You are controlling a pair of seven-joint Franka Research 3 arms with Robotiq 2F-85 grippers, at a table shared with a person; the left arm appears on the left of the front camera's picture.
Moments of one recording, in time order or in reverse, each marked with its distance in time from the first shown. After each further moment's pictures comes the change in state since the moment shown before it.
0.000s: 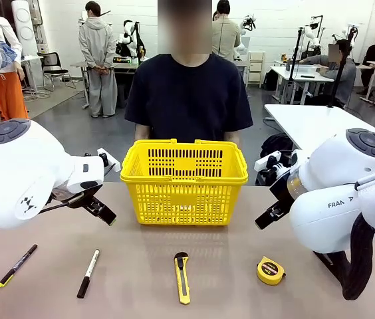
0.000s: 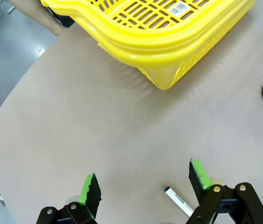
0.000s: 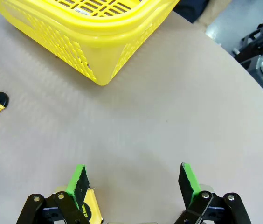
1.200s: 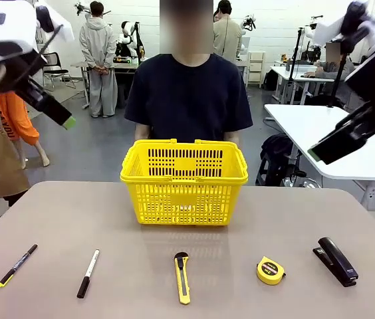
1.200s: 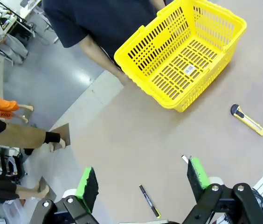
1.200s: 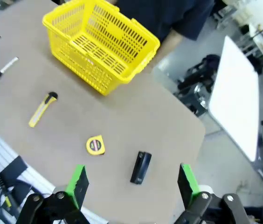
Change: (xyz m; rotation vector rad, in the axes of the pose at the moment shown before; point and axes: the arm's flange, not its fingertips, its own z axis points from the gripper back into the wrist) left arm 0.055 -0.014 0.304 0.184 -0.176 -0.123; right arm 0.004 0.105 0.355 -0.266 -0.128 0.101
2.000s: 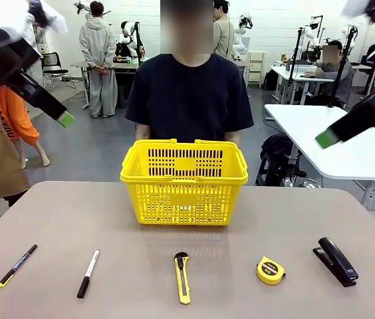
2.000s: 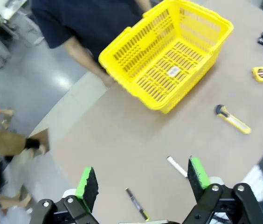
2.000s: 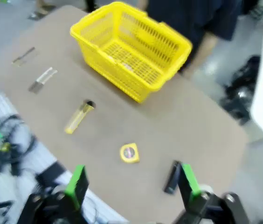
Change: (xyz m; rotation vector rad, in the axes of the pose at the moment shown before) left arm -0.012 0.038 -0.005 -0.176 -0.040 0.036; right arm -0.004 -0.078 -0.015 0.342 -0.070 -0.115
